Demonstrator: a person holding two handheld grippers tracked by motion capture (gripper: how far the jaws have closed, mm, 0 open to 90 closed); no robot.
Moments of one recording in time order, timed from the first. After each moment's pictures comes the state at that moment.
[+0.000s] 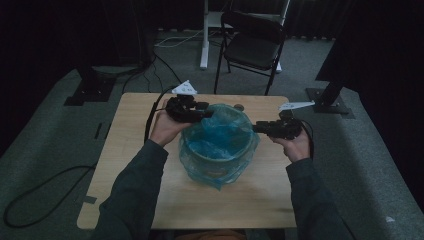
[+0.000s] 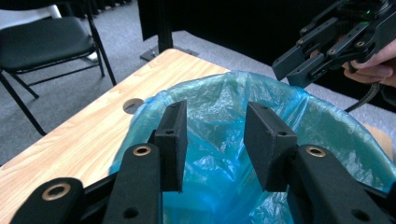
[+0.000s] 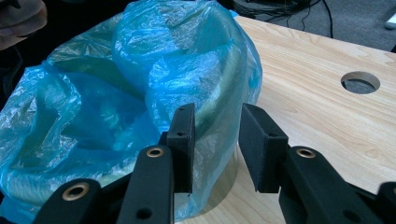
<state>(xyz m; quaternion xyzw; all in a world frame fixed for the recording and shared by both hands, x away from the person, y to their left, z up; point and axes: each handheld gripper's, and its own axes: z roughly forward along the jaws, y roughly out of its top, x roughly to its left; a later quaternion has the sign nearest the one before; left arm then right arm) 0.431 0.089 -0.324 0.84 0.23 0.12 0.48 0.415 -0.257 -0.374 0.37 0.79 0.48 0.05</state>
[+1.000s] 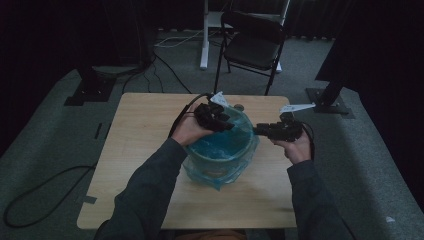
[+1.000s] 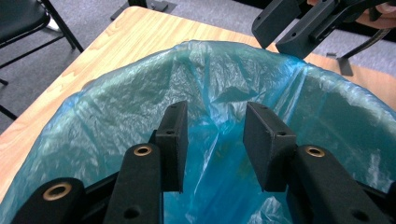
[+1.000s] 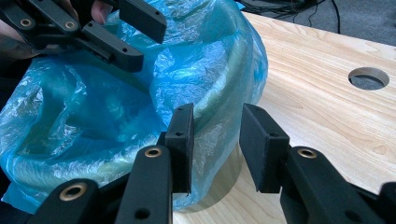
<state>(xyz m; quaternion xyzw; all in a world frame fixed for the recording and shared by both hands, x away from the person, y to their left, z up) 0.437 0.017 -0.345 0.90 0.17 0.10 0.38 0.412 -0.260 -0.379 0.36 0.79 0.49 0.04</state>
